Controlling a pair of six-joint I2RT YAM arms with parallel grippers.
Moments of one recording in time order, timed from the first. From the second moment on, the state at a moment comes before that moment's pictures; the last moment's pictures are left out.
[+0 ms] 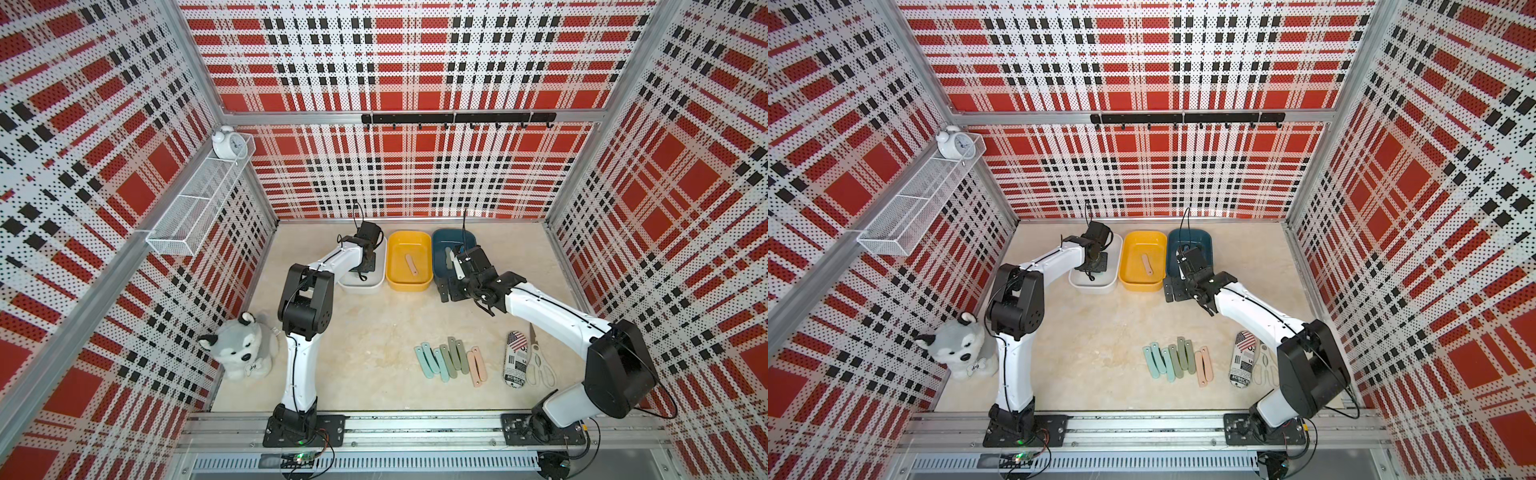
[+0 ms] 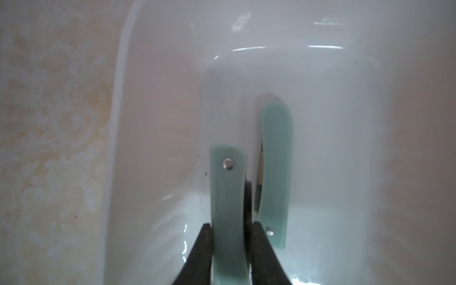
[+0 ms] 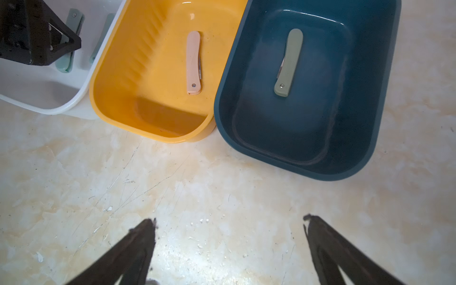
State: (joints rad) left arm -0.31 2.18 1.69 -0.67 -0.37 -0.27; right arm 0.55 1.53 1.10 -0.45 0.10 0.27
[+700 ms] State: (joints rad) left arm -0.30 2.25 1.75 -0.66 -0.34 -0.25; right arm 0.55 1.53 1.10 -0.44 0.11 0.26
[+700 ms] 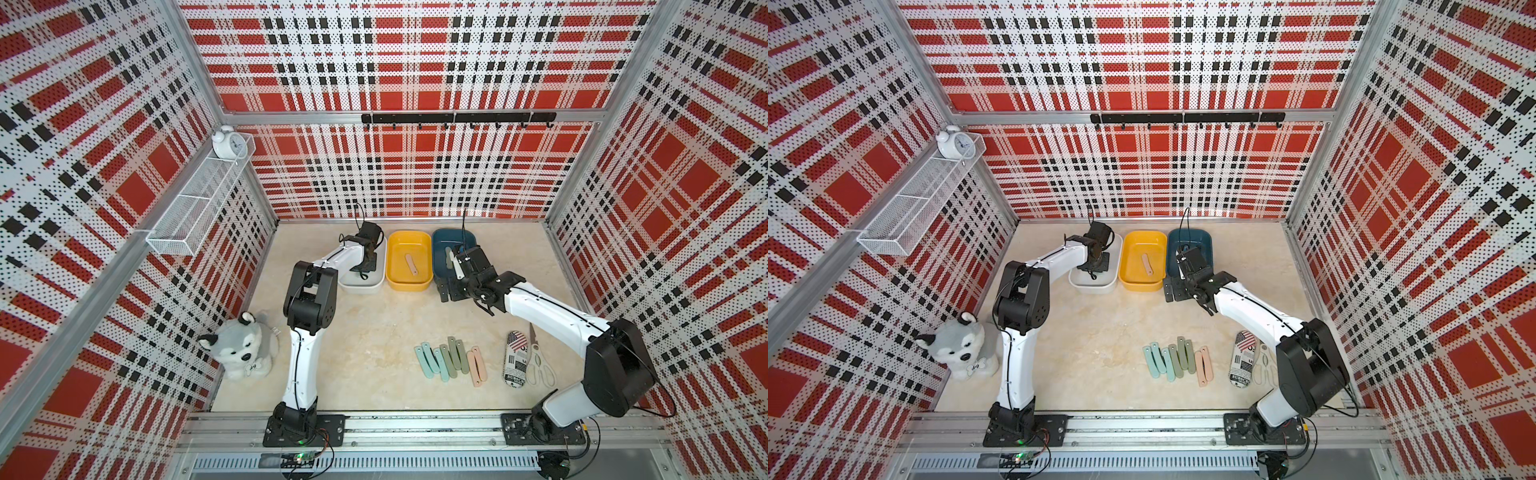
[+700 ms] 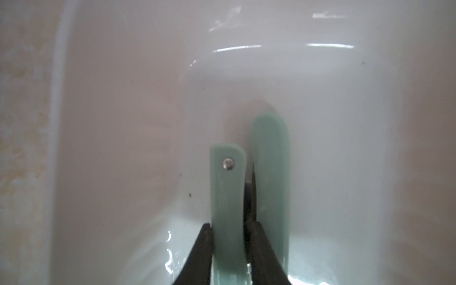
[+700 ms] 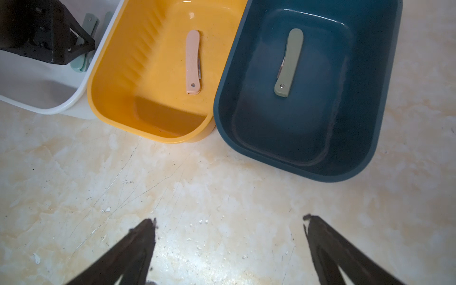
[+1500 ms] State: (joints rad) left arm -0.46 1.76 1.43 -0.62 -0.31 -0.32; right arm 0.64 1.32 0.95 -0.55 0.09 0.27
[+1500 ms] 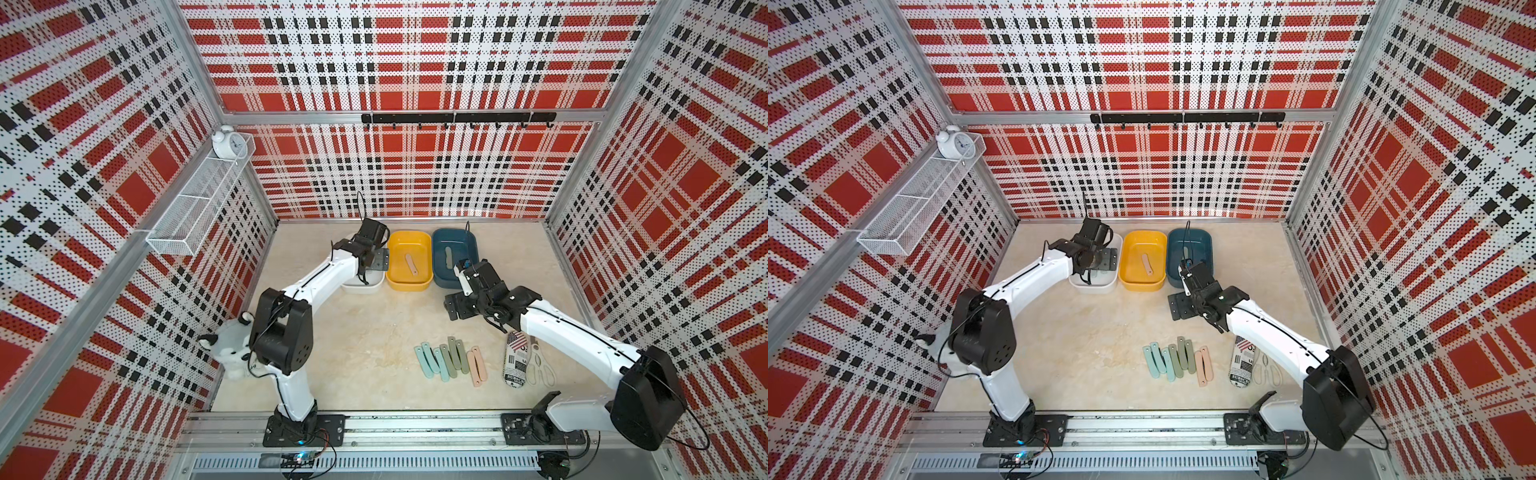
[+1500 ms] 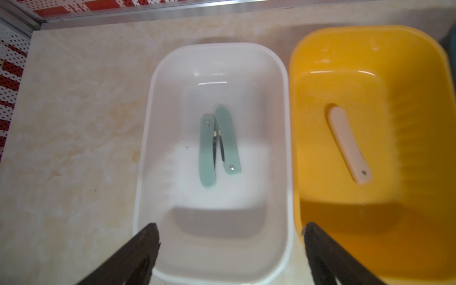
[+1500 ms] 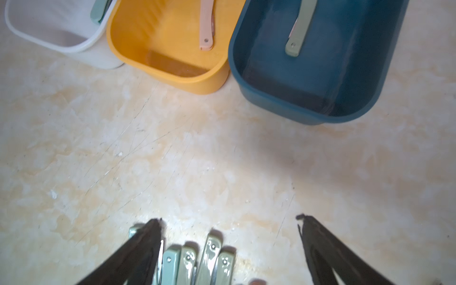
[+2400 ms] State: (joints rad) left arm -0.72 1.59 1.10 -0.50 -0.23 -0.50; right arm 0.87 1.13 0.61 -0.74 0.12 0.80
